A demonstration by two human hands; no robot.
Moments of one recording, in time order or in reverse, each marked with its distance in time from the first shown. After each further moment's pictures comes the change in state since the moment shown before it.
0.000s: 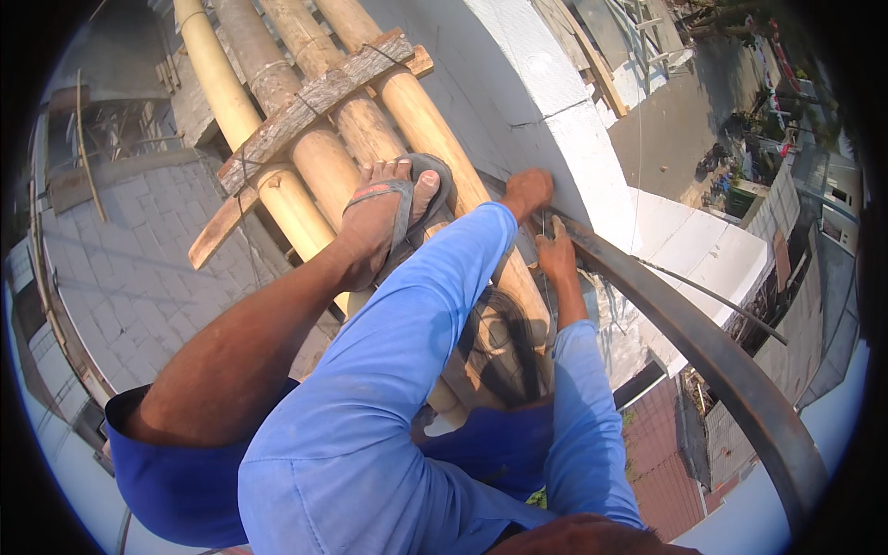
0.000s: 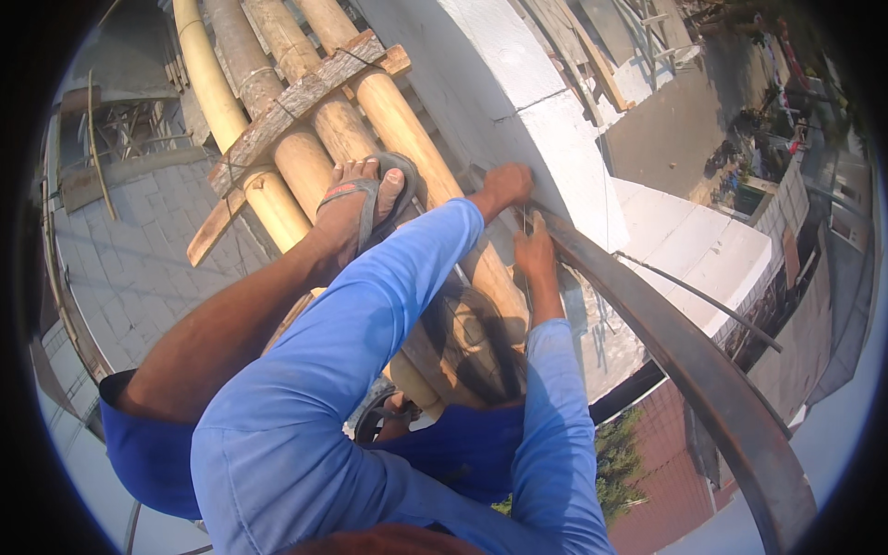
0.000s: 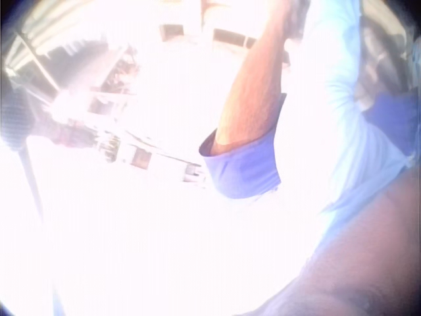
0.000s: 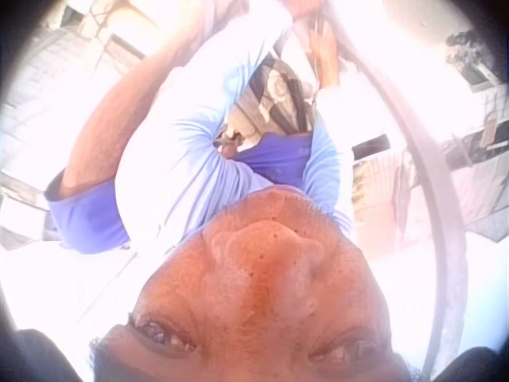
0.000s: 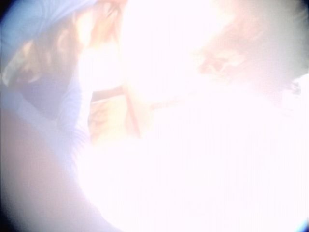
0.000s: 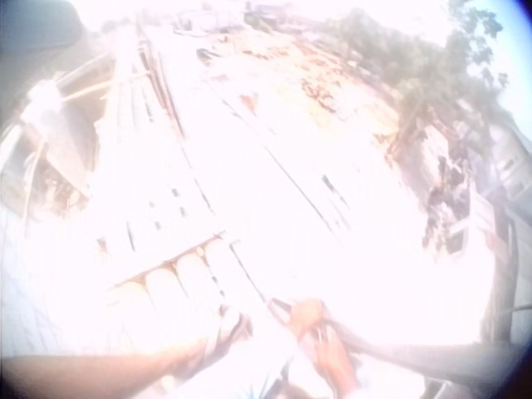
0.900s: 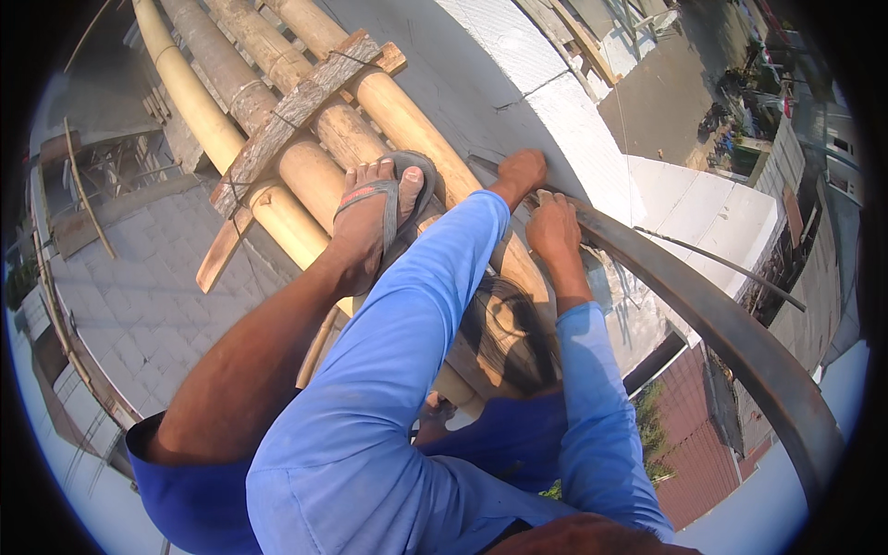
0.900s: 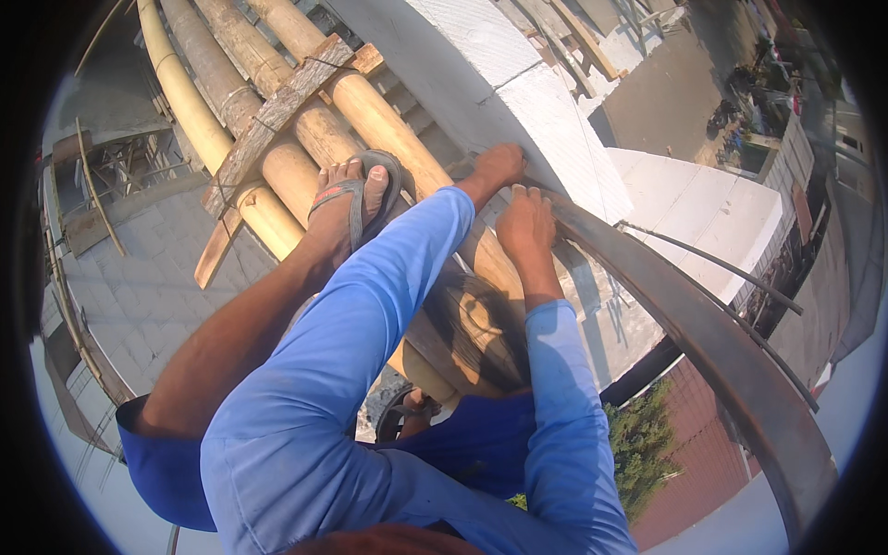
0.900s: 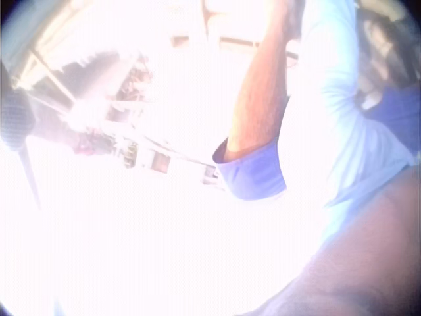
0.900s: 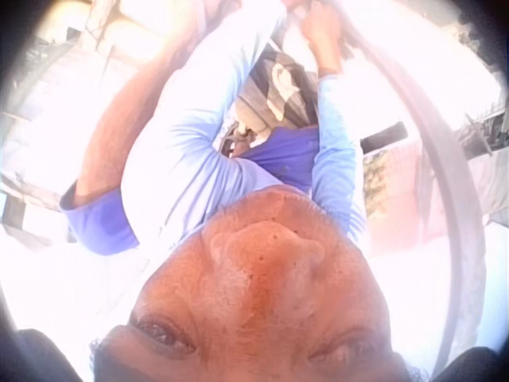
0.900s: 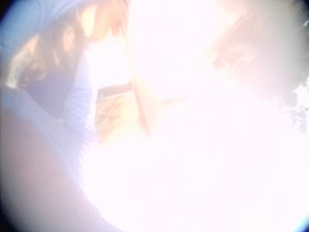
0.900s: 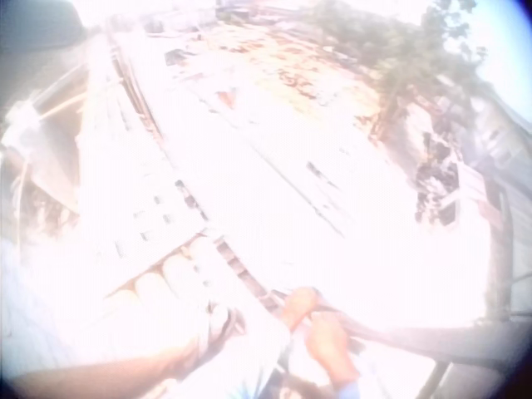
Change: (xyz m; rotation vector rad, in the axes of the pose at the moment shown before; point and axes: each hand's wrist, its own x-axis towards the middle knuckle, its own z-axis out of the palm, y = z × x) left_hand 0.011 -0.002 0.002 -0.042 -0.102 -0.097; right_hand -0.021 -0.064 -0.017 -0.403 0.095 -0.069
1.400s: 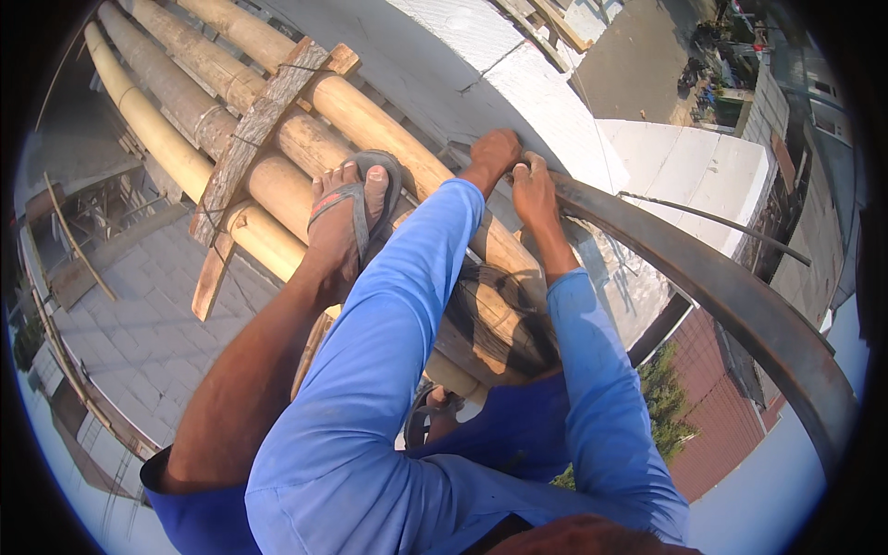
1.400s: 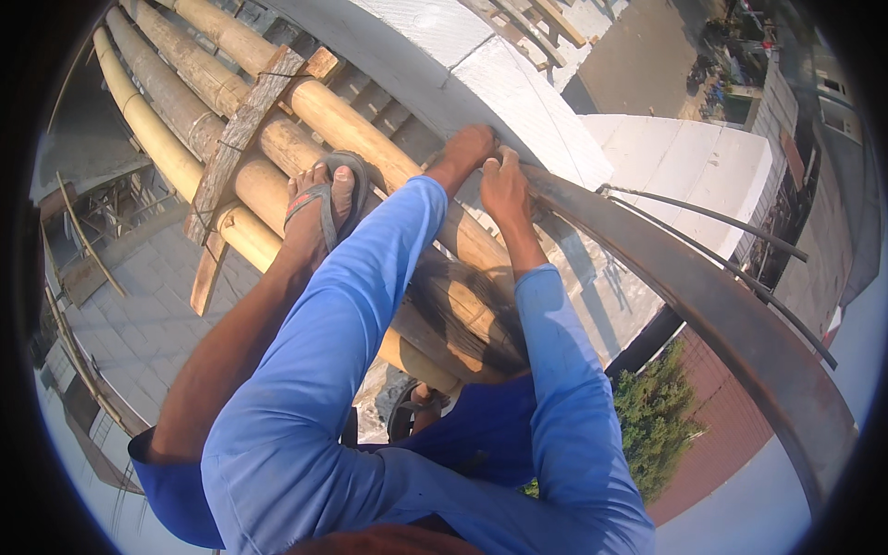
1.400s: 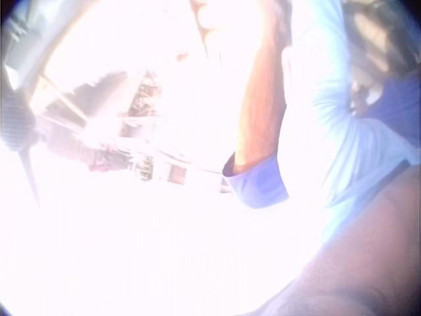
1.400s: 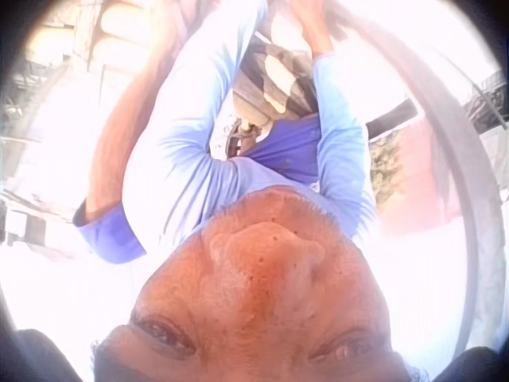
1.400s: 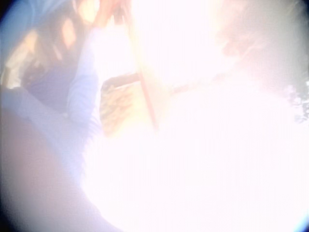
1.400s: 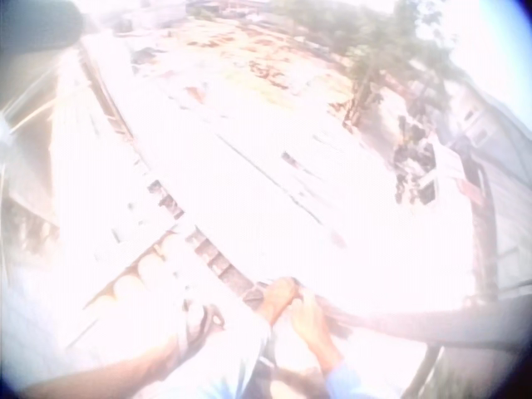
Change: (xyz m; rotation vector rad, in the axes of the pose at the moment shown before) left_hand -0.002 0.003 0.000 0.030 0.007 0.025; right_hand 0.029 0.029 0.043 0.501 0.281 0.096
